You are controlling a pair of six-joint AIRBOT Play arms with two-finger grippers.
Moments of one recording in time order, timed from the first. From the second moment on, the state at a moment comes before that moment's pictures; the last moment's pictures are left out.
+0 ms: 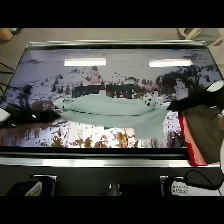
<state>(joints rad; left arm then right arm) 0.11 -0.91 0.86 0.97 -1.10 -1.38 -0.30 -1.45 1.31 -1.03 1.34 0.87</state>
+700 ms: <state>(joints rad) 0.18 -0.65 1.84 1.22 -1.04 -1.61 -0.30 -0.63 1.76 -1.18 0.96 0.83</state>
